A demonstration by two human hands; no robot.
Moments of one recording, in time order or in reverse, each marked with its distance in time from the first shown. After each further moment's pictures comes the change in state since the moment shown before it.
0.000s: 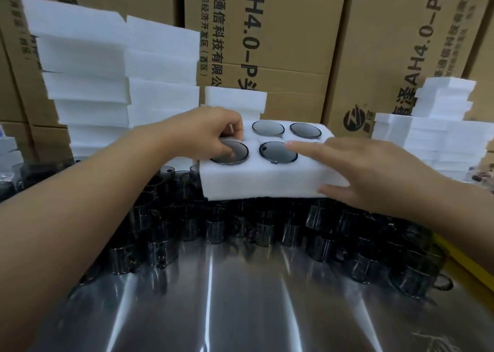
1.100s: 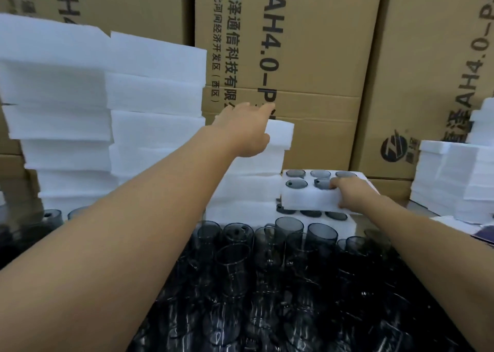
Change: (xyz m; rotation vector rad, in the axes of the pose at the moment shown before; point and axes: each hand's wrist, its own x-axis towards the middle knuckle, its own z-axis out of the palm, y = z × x) left_hand 0.180 -0.073 0.012 0.448 0.188 -0.113; right_hand 0.191 0.165 0.245 0.173 -0.421 0.553
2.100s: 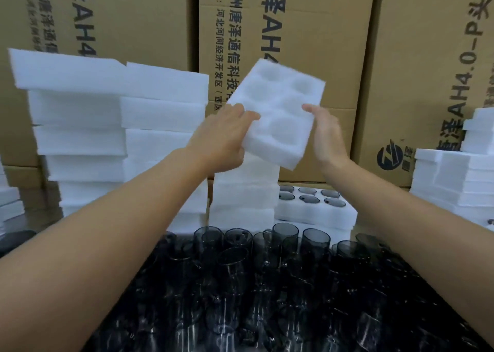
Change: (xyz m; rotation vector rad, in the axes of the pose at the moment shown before) left_hand -0.040 -0.012 -0.026 0.020 0.261 0.121; right_hand -0.071 -0.099 -0.127 1.581 0.613 -0.255
